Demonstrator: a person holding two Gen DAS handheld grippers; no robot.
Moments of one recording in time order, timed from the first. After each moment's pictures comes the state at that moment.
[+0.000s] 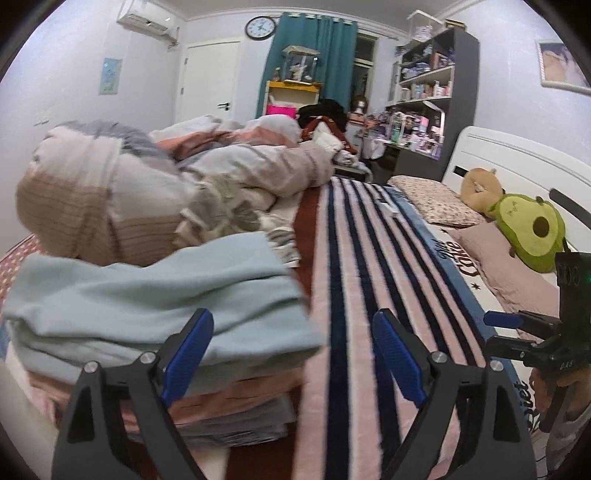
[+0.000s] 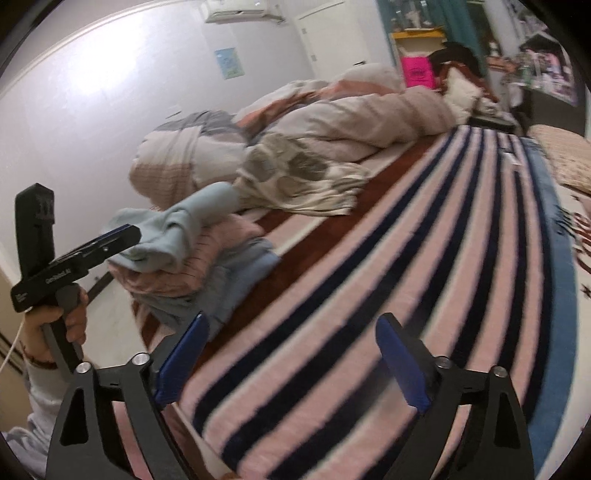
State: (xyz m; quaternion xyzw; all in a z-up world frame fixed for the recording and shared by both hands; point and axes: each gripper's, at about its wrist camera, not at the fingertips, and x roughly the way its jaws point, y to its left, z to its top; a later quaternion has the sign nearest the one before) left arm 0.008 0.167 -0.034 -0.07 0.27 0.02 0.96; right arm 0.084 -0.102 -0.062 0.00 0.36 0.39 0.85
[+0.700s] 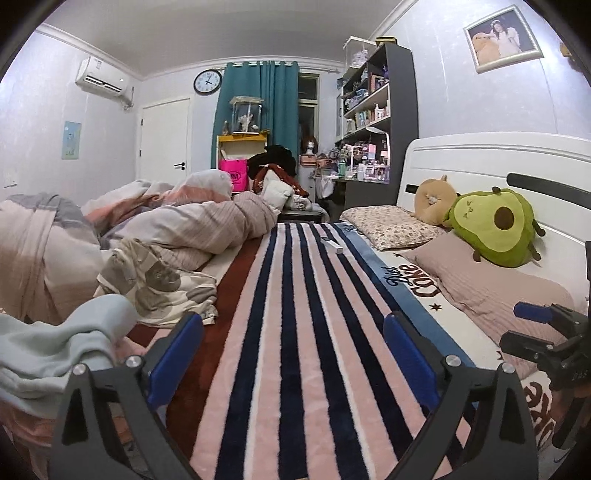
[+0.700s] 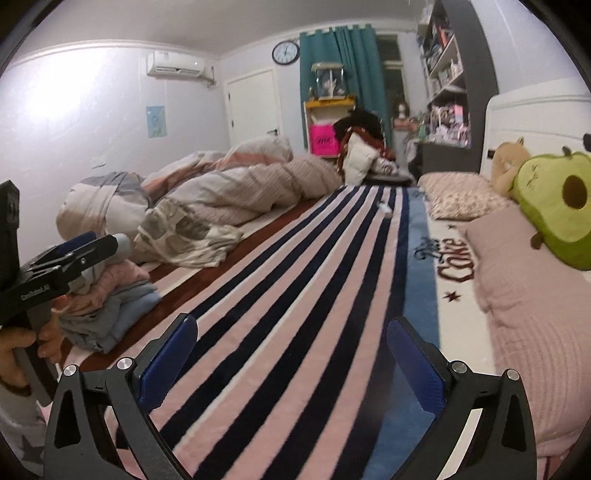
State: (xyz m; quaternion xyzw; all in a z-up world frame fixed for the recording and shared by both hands) left arm 0.030 0.034 -0.030 -0.01 0.16 -0.03 0.99; right arm 0.048 -0.236 -0.052 0.00 0.23 0.22 0.95
